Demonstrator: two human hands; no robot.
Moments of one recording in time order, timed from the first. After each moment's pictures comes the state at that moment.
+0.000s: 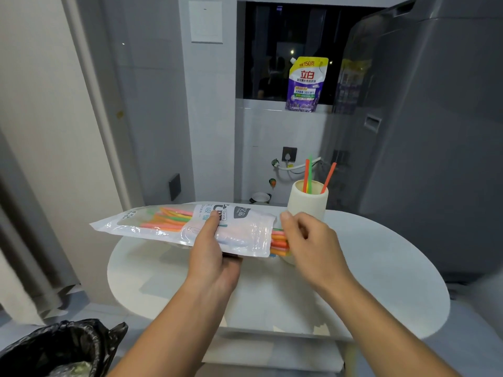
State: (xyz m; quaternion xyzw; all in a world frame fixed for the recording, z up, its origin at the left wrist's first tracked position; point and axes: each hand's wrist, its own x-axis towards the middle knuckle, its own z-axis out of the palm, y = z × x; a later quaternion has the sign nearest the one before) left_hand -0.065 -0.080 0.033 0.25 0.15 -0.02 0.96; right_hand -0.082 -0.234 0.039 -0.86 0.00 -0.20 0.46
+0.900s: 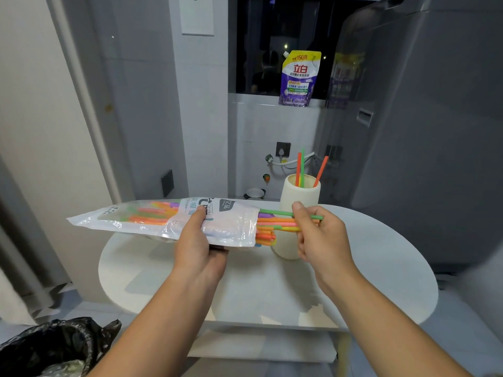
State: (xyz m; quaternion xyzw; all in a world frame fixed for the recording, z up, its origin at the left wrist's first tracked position) left_hand -0.055 -0.072 0.030 0.26 0.18 0.01 0.95; right_hand -0.082 -0.246 0.038 -0.71 0.06 -0.18 0.68
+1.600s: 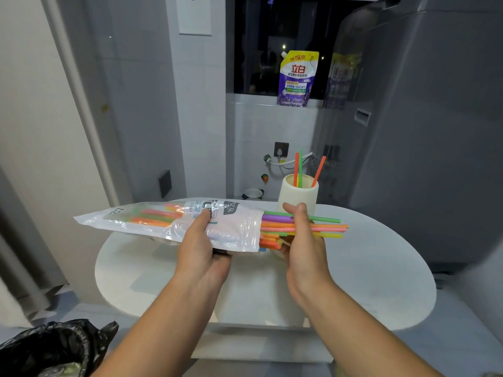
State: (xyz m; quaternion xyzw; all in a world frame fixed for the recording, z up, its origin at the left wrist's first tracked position) left_hand -0.060 -0.081 0.031 0.27 0.18 -0.01 0.95; right_hand -0.082 -0.211 0.028 -0.55 0.13 -0.16 0.81
